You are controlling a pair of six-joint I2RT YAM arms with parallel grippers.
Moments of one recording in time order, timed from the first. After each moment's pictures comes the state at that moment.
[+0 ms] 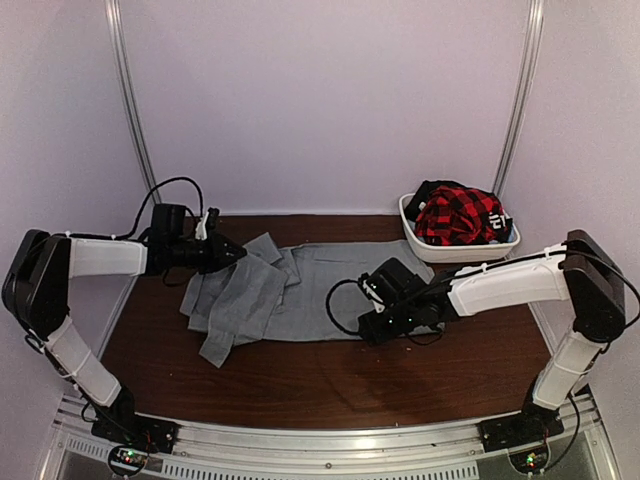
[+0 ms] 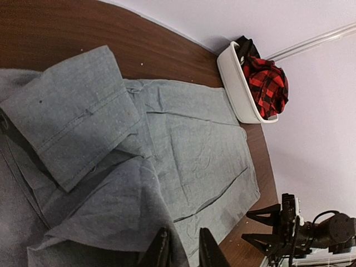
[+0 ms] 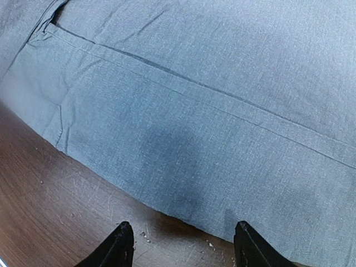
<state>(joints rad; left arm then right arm) -0.26 1.61 0.91 0.15 0.65 -0.63 0.90 1.69 0.97 -0.30 0.14 0.42</state>
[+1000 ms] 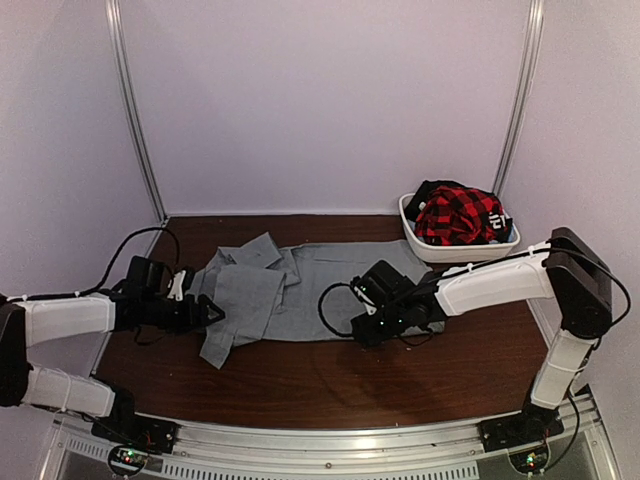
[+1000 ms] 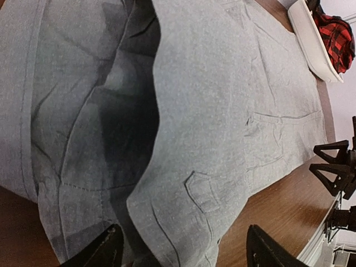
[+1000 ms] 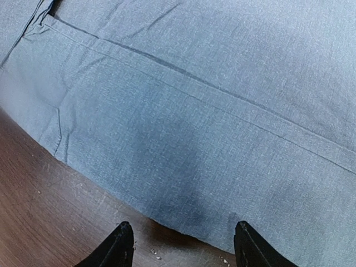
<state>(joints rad) -0.26 1.21 0.48 -0.11 0.43 -0.45 0.92 1.77 1.02 -0.30 0.14 0.41</state>
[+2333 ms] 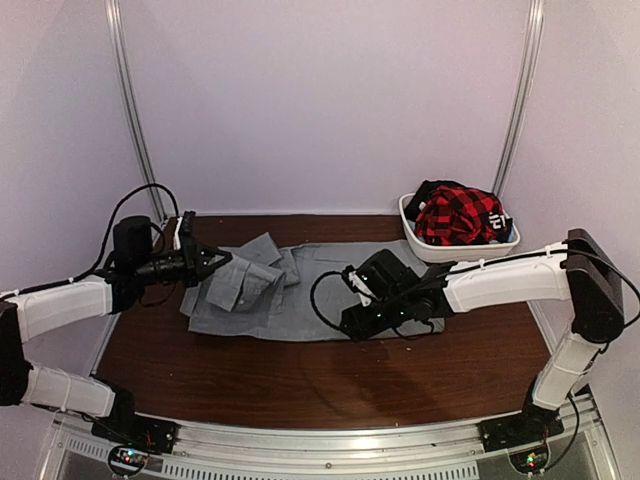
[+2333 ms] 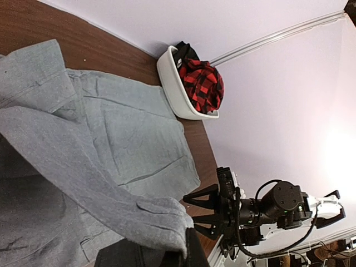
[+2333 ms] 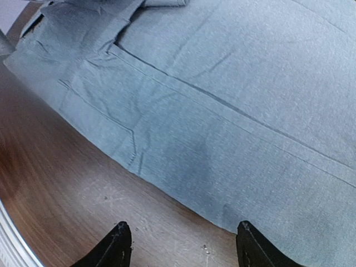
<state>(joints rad) -0.27 1.20 0.62 0.27 0.74 -0.84 0.95 1.71 1.05 -0.28 0.07 0.42</state>
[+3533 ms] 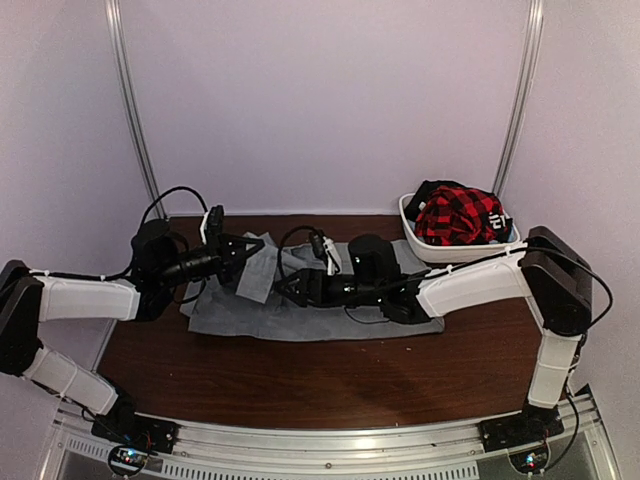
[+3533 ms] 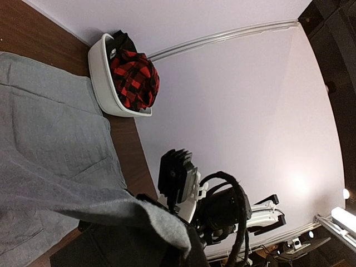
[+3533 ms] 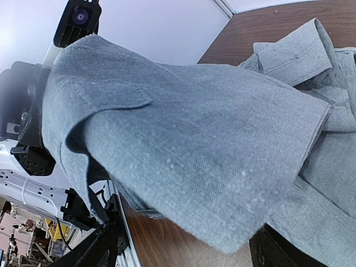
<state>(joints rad) -0.49 1.37 0.61 0.82 0.67 -1.27 0.95 1.87 1.11 0.49 -0.30 0.75</state>
